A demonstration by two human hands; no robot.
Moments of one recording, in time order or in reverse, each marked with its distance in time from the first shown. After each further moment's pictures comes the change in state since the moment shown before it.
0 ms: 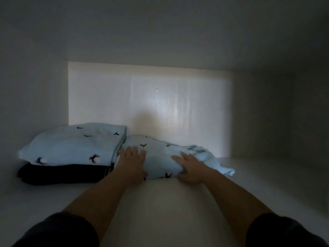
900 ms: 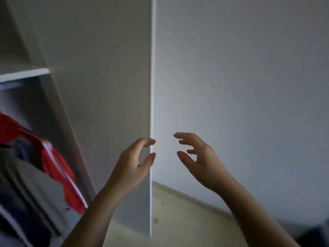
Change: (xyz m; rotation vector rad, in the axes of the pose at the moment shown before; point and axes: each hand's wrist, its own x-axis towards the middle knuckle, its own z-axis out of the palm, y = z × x) left_hand -0.640 0.378 -0.212 -1.633 -0.143 1.060; right_hand -0.877 -0.150 -0.061 0.348 0.577 0.914
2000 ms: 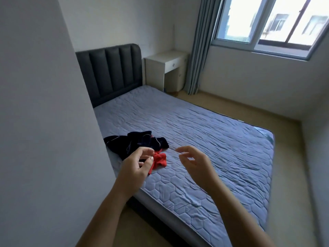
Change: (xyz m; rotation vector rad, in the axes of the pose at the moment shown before) left_hand 0.042 0.501 0.812 -0.651 -1.120 0.451; right_hand -0.458 0.381 -0.578 -0.243 1.107 1.030
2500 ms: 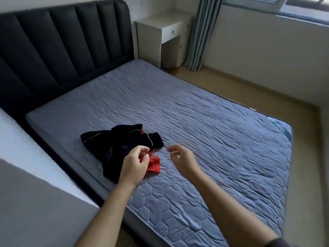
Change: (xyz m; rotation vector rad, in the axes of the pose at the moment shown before) left_hand 0.262 -0.191 0.143 0.110 0.051 -0.227; right_hand 0.288 0.217 0.042 -0.103 -0.101 0.286
